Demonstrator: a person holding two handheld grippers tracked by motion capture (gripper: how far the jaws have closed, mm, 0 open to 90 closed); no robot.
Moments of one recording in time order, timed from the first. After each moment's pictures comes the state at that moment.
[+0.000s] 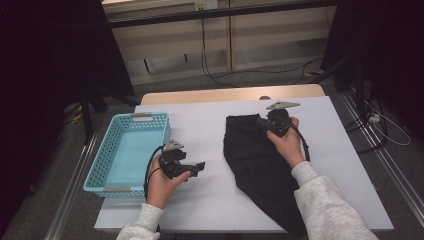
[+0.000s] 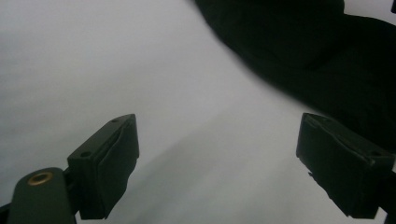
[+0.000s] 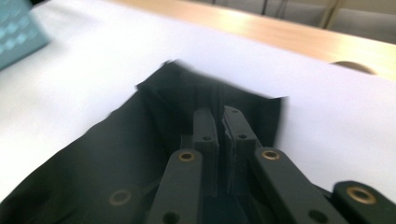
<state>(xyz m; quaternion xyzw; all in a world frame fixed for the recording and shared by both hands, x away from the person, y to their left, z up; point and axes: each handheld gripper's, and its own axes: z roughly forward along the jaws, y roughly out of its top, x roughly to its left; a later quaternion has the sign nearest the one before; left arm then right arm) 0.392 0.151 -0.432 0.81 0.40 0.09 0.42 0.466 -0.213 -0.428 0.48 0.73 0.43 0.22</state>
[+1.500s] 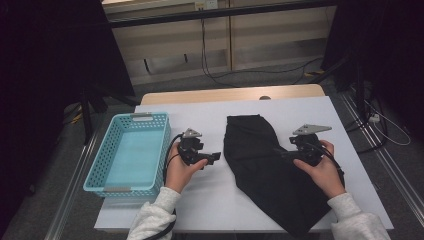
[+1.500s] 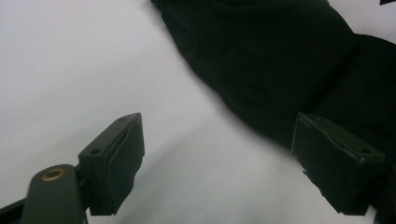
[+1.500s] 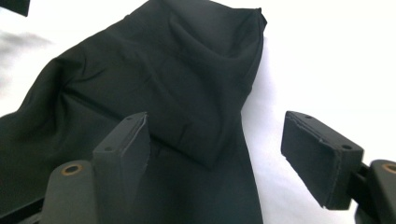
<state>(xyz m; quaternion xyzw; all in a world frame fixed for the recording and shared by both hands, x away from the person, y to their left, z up) 0.430 0.102 -0.438 0.82 0.38 0.07 0.42 0.370 -0.258 -0.429 0.47 0.77 0.39 0.20</state>
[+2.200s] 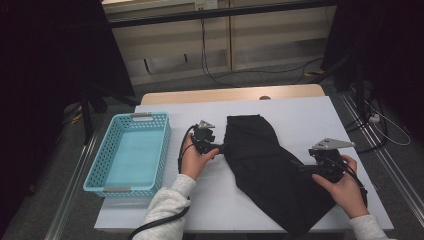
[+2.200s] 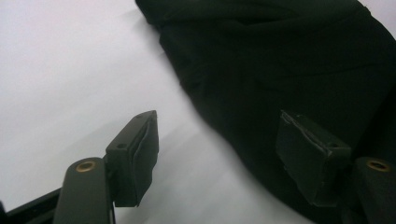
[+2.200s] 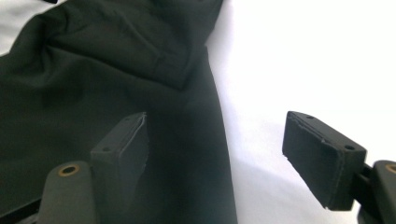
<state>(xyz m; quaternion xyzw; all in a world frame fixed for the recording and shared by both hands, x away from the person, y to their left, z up) 0.466 0.061 -0.450 0.83 0.37 0.09 0.41 0.321 -0.293 -0.435 0.50 0.76 0.36 0.22</state>
